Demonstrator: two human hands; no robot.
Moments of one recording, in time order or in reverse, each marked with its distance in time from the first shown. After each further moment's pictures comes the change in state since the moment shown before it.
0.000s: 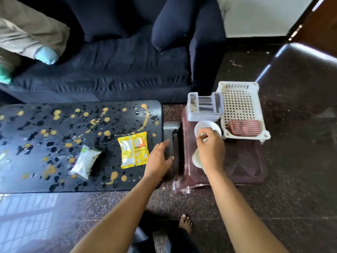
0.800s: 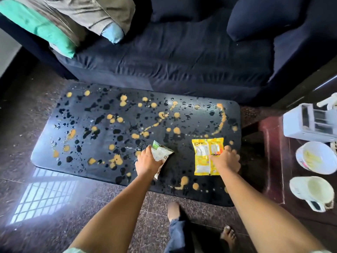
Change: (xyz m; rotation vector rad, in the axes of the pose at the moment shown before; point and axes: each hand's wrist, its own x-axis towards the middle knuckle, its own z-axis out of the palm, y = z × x) left_hand 0.016 -0.286 -0.195 0.191 0.032 -0.612; right_hand -0.049 -0.103 0.268 -0.575 -0.444 0.255
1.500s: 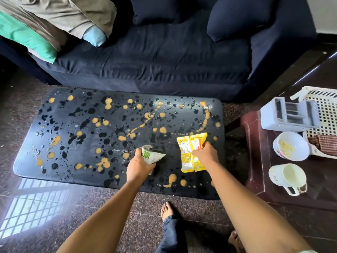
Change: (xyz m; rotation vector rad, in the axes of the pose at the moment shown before) left_hand -0.018 0.001 0.003 -0.132 0.065 0.109; right_hand -0.010 -0.014 -0.012 0.338 -0.234 -0.006
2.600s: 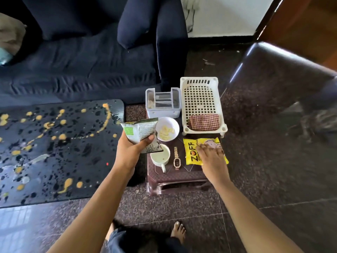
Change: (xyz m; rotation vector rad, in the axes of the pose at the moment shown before) left_hand -0.202 0.330 0.151 -1.048 -0.202 0.353; right_hand 0.022 0.350 -0.277 -0.750 0.547 -0.643
